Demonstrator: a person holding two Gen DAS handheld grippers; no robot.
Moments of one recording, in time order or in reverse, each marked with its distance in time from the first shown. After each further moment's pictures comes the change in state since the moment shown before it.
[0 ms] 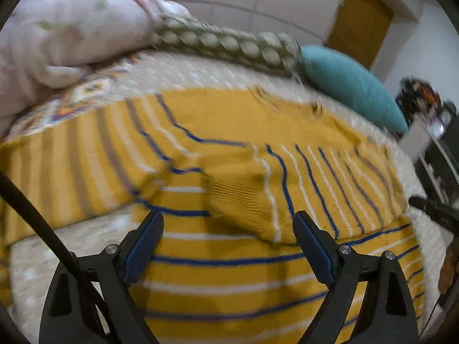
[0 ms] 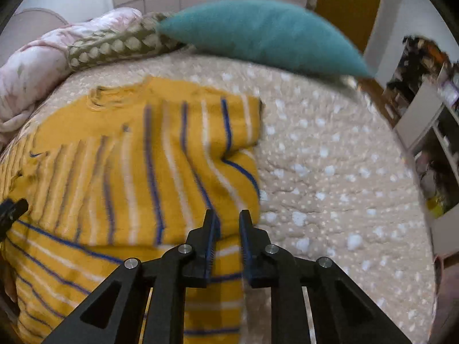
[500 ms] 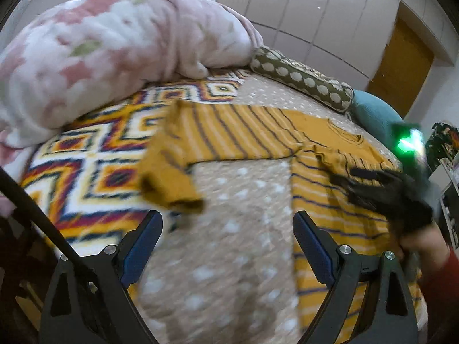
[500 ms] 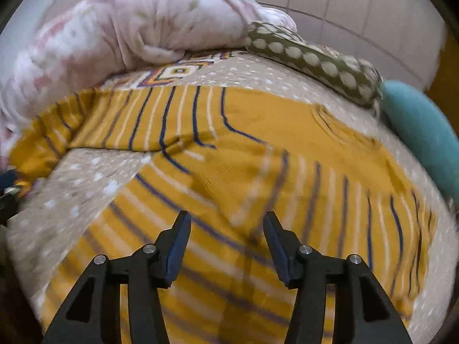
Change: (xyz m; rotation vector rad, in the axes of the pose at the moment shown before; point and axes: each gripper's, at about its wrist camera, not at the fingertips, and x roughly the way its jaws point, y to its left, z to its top) left arm -0.162 0.135 -0.111 -0.175 -0.093 0.180; right arm -0.012 0.257 -0.021 -0.507 -0.080 0.264
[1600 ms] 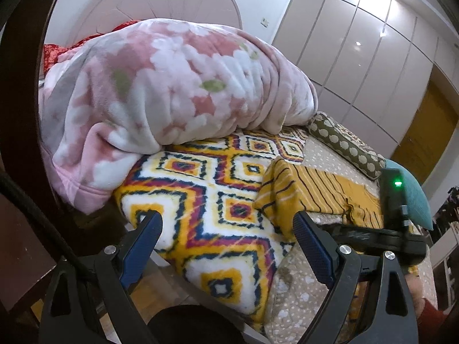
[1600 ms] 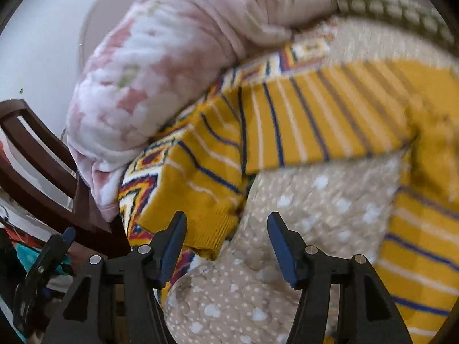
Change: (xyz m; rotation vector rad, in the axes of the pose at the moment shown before) left arm -0.084 0.126 -0.010 -0.218 -0.212 0.098; right arm 0.019 0.163 0.043 0.272 0.099 0.590
